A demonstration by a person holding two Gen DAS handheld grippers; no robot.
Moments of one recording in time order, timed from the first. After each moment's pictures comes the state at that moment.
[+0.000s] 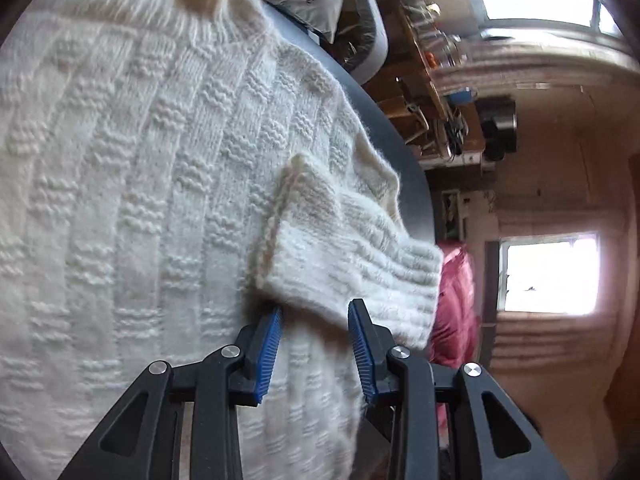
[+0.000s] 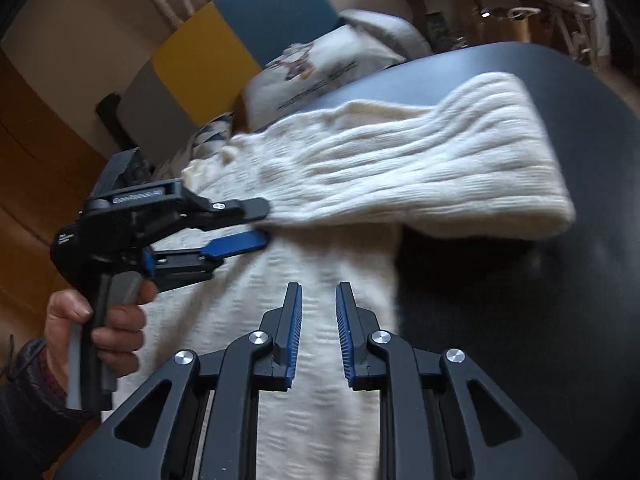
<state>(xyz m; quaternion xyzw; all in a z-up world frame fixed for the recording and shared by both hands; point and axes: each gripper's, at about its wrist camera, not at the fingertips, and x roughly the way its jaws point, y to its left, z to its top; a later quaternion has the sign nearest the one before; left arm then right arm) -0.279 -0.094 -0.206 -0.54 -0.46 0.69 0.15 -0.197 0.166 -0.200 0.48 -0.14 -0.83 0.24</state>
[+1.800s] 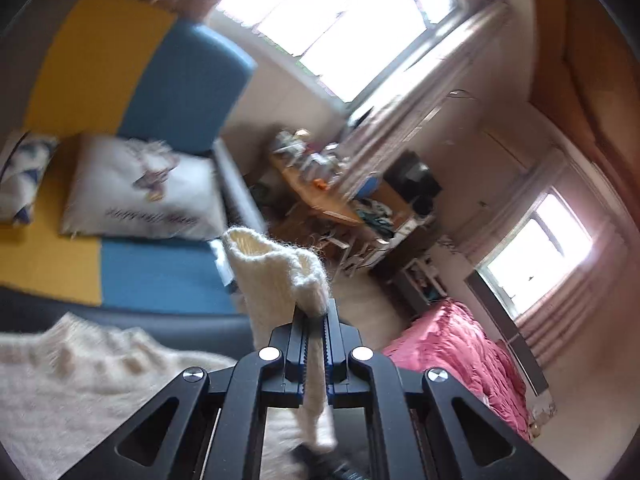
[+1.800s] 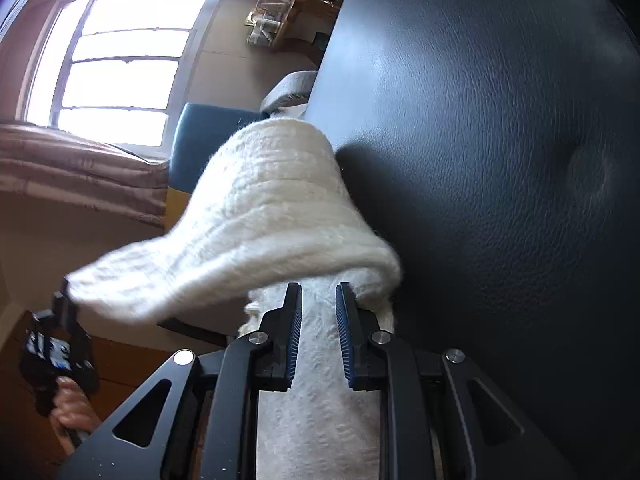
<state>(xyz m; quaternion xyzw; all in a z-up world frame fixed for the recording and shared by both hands) -0.286 -0.165 0.017 -0.30 -0.31 0.89 0.18 -0.246 0.182 -0.277 0.38 -0.53 -0.74 0.17</state>
